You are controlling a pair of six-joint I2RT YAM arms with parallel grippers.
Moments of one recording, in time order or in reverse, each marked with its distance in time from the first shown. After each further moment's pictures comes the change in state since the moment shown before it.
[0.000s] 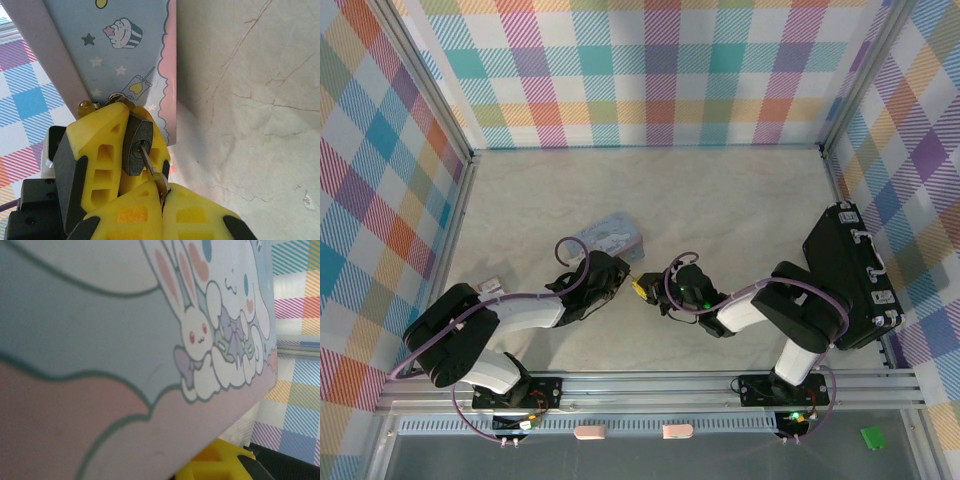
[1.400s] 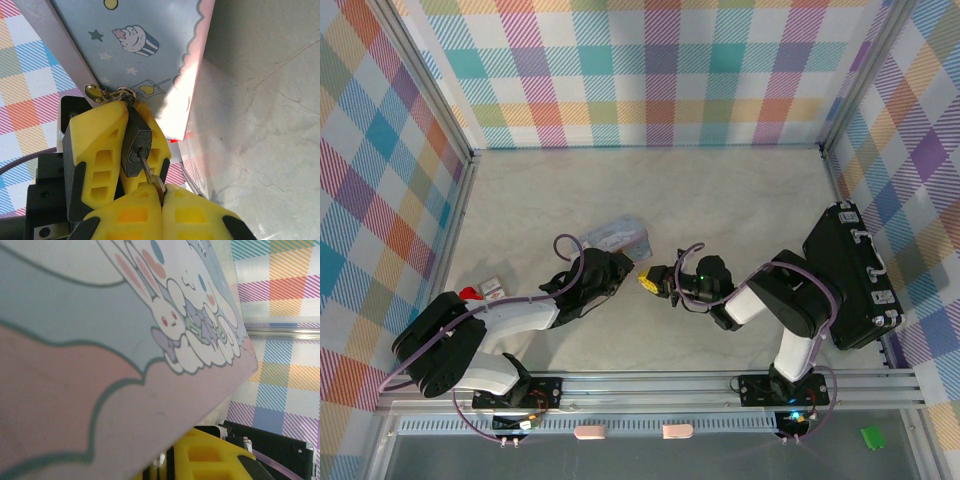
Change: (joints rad) left arm 0.002 -0.075 0.000 0.022 0.064 0.038; right arm -0.190 0.087 -0.043 0.279 -0.363 -0.095
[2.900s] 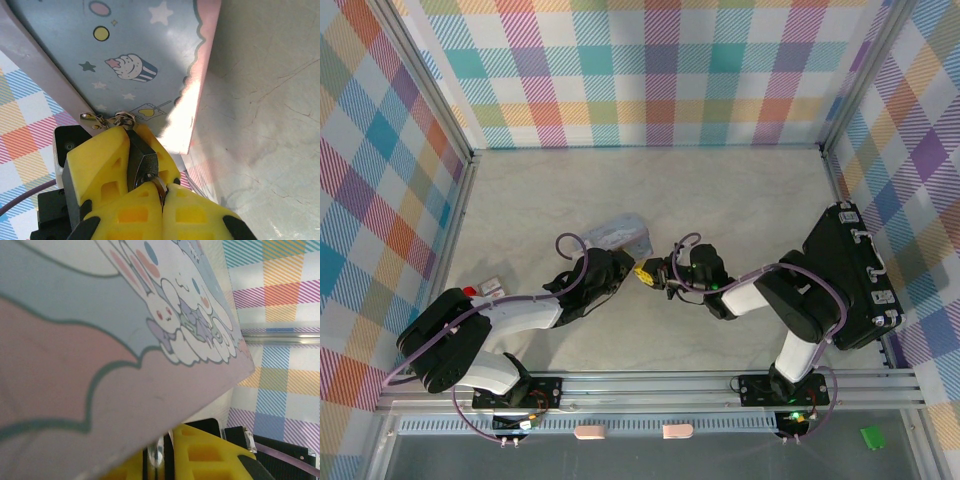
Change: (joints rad) left arm -0.015 0.032 0.009 0.037 -0.046 0.011; right arm 0.000 -0.053 0.105 -0.235 0.019 0.058
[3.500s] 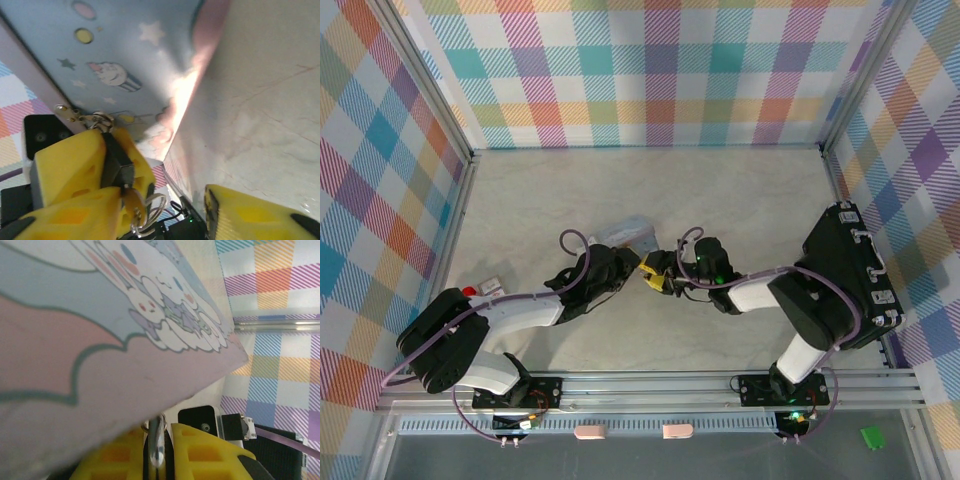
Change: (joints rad) left arm -0.008 -0.006 0.048 -0.035 0.046 0.012; right arm -0.052 -0.108 0.008 -0.233 -0.069 -0.219
